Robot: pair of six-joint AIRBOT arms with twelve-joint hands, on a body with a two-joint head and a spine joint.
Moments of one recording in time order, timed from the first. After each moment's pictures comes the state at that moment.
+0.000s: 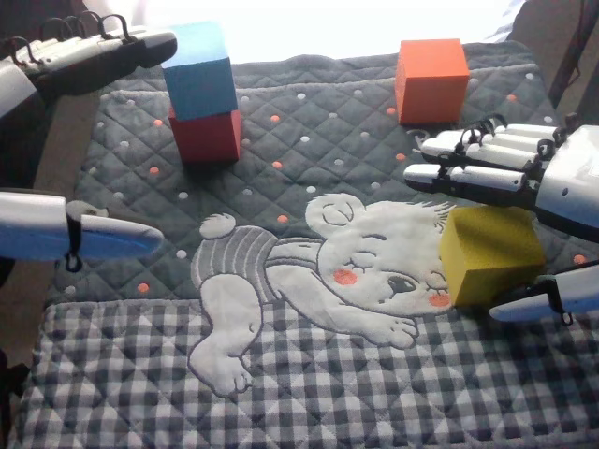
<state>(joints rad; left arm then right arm) 0.98 -0.72 0.94 -0.06 -1.06 0.75 -0.78 -1.00 1.20 -0.32 0.87 -0.60</state>
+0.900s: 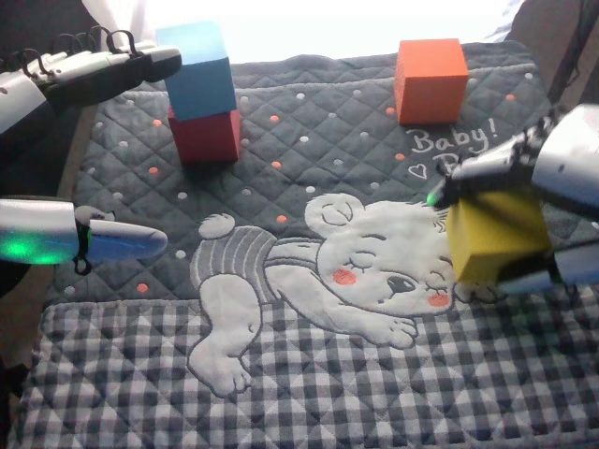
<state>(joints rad) 0.99 -0.75 0.95 -0.08 -1.06 0.74 -0.72 -1.00 1.22 -0.31 0.87 -0.58</state>
